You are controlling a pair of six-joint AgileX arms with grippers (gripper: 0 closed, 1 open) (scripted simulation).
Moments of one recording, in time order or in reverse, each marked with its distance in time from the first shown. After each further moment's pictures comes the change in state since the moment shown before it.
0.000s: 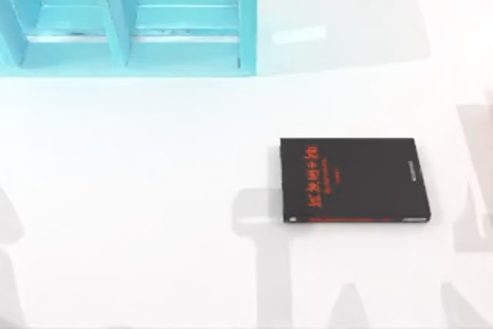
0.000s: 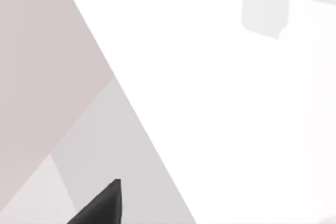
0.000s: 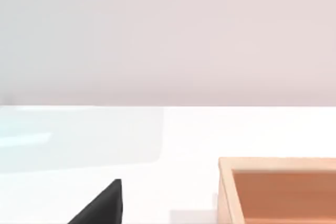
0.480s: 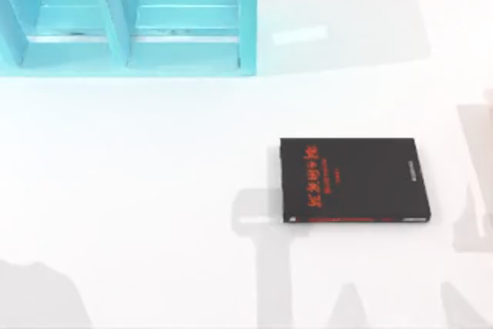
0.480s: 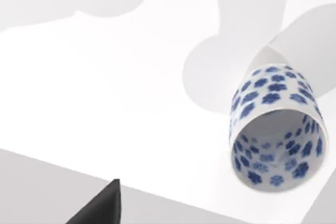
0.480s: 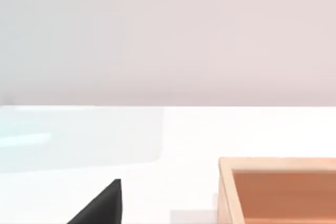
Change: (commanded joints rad) left arm 0.337 0.455 0.322 -0.413 -0.006 0.873; right arm 0.000 0.000 0.000 0.000 0.000 0.000
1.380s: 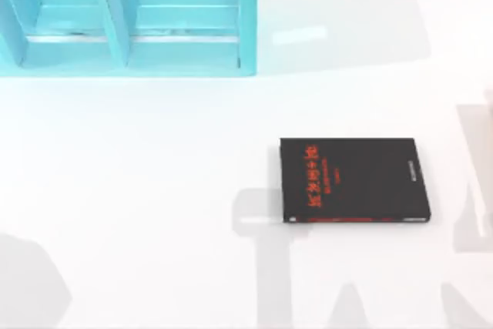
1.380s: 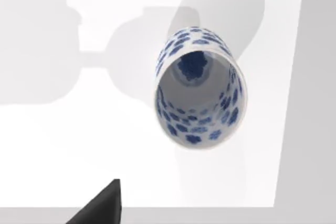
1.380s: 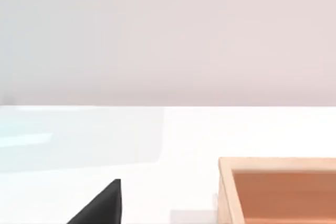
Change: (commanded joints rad) left arm 0.175 0.208 0.196 -0.184 0.003 0.431; right arm 0.000 0.000 0.000 0.000 0.000 0.000
